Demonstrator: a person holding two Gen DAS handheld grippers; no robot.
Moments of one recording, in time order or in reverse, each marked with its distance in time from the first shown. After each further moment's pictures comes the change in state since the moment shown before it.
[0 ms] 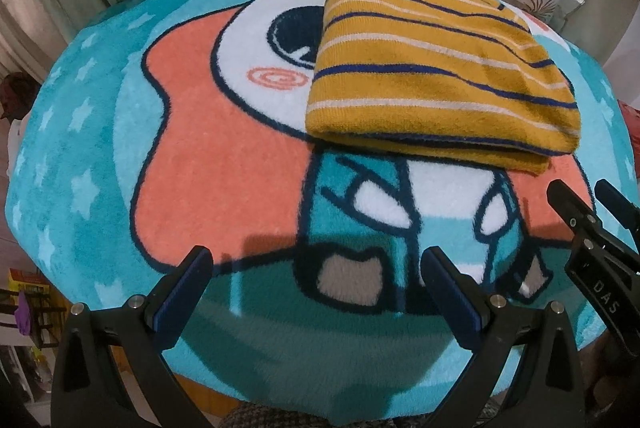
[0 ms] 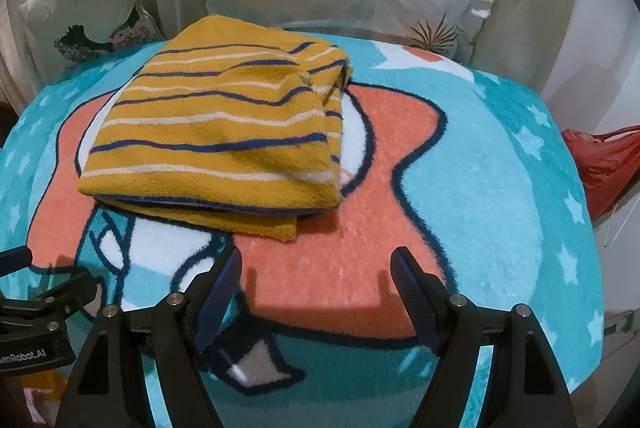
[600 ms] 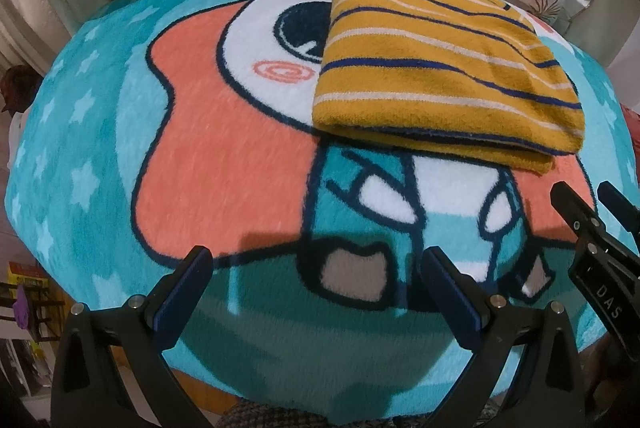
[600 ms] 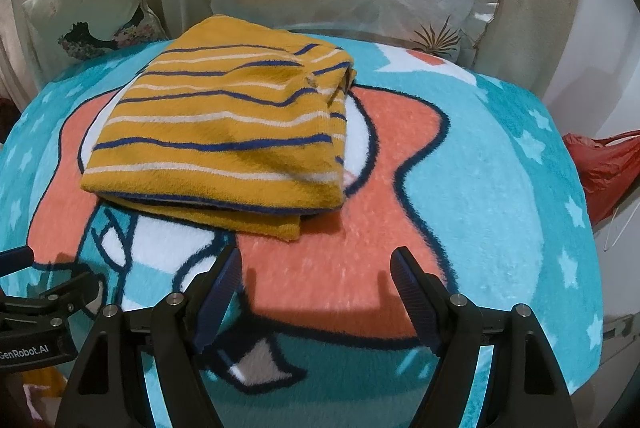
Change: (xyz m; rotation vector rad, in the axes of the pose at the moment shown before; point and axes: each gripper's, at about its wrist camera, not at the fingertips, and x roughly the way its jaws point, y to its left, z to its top) left arm 0.002 0.006 -0.003 -0.015 0.004 0.000; right arm -0.004 0.007 -0.005 -0.008 -0.006 -0.003
